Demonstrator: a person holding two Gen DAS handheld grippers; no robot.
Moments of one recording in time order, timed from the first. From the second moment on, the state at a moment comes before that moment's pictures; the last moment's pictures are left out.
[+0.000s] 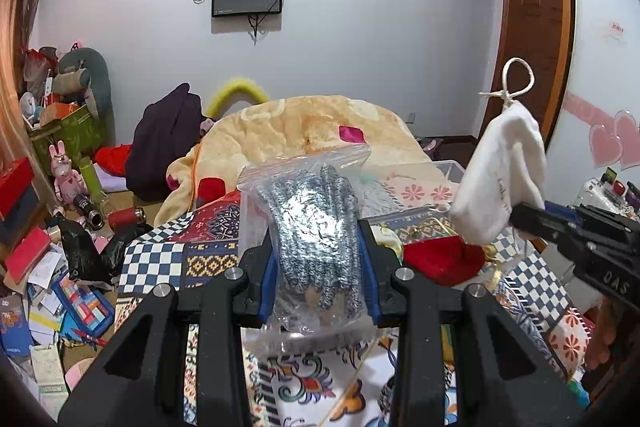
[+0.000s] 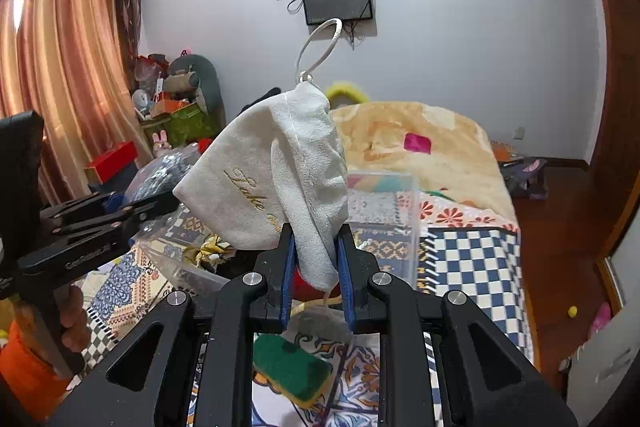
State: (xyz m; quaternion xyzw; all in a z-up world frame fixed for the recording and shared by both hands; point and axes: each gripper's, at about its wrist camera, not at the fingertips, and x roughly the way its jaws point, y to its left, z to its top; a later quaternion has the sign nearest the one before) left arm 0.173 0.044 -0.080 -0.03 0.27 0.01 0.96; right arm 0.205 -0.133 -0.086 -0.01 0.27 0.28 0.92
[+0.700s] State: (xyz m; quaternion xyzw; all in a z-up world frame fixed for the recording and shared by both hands) left arm 0.213 0.026 -0.112 -0.01 0.33 0.00 0.94; right arm 0.234 -0.107 -0.117 -0.05 0.33 0.26 0.91
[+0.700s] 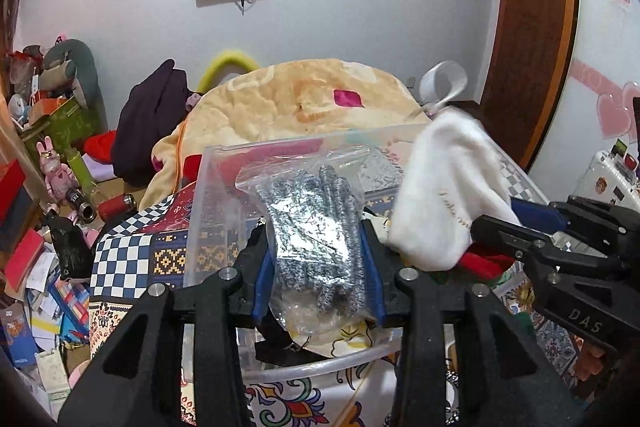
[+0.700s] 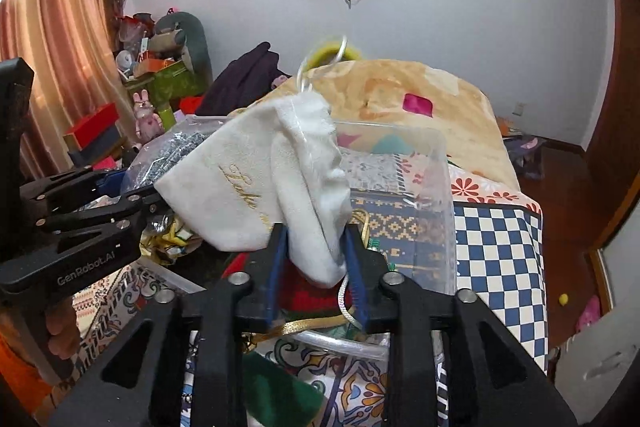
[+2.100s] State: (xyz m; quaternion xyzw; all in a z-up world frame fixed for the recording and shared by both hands) left arm 0.124 0.015 -0.163 0.00 0.39 -0.05 0.92; right arm 0.175 -0.142 -0.162 -0.05 0.35 0.28 0.89
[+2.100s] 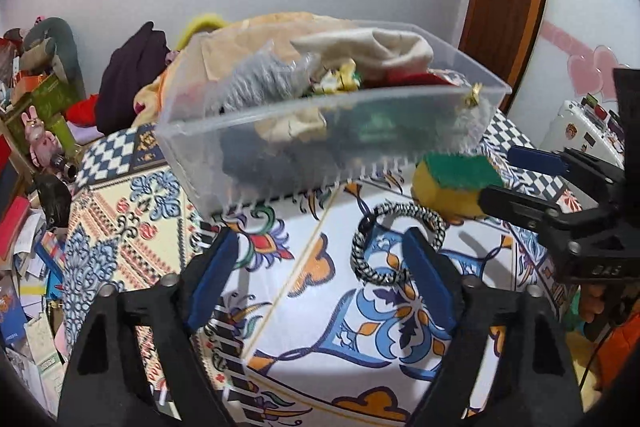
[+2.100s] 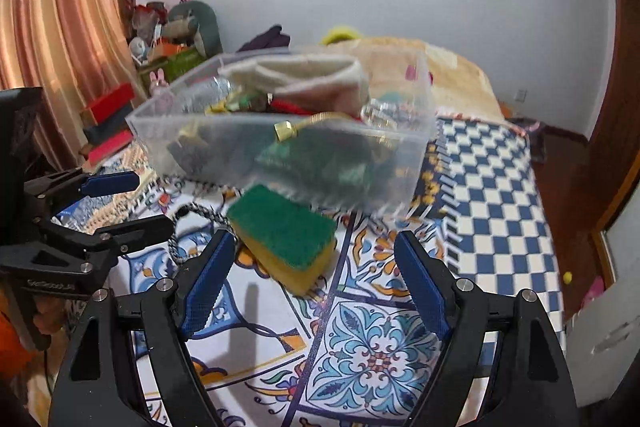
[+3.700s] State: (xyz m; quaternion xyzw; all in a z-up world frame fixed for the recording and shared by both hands) left arm 0.122 0.044 -0.077 -0.01 0.25 -0.02 0.97; right arm 0.166 -0.123 -0.083 -0.04 0.24 0.32 0.92
